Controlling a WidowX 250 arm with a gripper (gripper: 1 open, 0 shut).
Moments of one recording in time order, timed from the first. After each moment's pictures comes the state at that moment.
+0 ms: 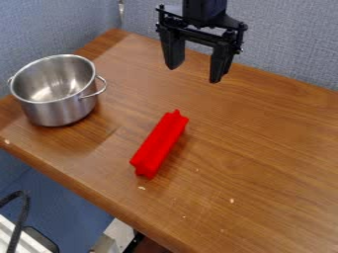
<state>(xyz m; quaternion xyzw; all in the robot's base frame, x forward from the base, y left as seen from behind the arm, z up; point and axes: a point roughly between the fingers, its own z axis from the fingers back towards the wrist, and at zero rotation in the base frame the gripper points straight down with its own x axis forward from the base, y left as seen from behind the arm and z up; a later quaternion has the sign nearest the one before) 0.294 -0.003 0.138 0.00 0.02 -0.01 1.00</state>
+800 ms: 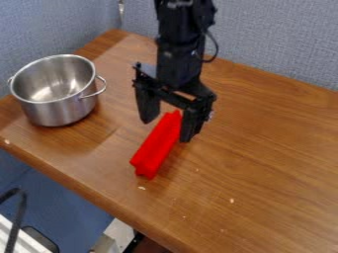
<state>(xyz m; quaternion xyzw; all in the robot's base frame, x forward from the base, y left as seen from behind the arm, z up) 0.244 0.005 0.087 0.02 0.04 -0.04 1.00</state>
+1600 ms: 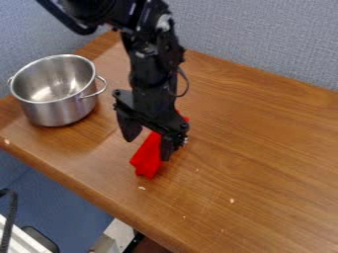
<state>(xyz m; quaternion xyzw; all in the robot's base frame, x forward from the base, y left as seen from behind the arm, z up) 0.238 0.031 0.048 0.04 -0.03 -0.01 1.00</state>
